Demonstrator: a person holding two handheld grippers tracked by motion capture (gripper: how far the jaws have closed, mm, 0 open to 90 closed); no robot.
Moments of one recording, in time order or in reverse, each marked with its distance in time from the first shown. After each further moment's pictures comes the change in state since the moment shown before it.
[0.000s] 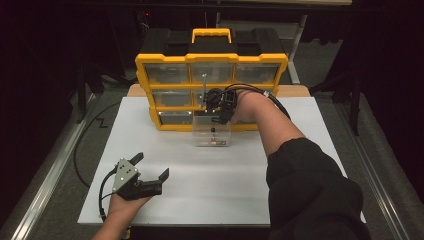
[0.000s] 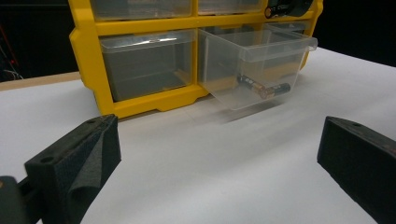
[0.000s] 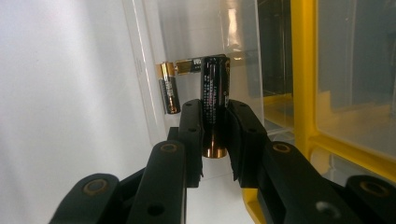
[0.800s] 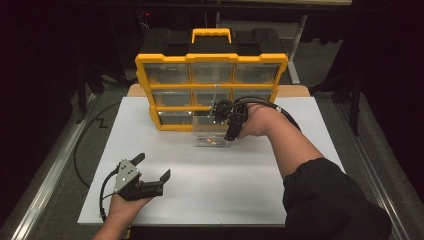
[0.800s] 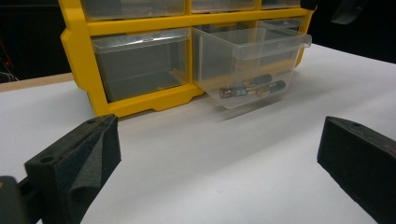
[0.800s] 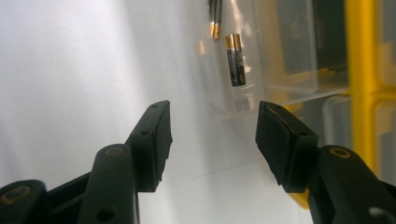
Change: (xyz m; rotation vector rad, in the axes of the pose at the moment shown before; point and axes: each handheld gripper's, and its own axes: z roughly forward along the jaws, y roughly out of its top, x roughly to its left) left arm -0.002 0.000 0.001 0.008 -0.008 0.014; right arm 0.035 -0.029 -0.004 -0.030 0.030 0.071
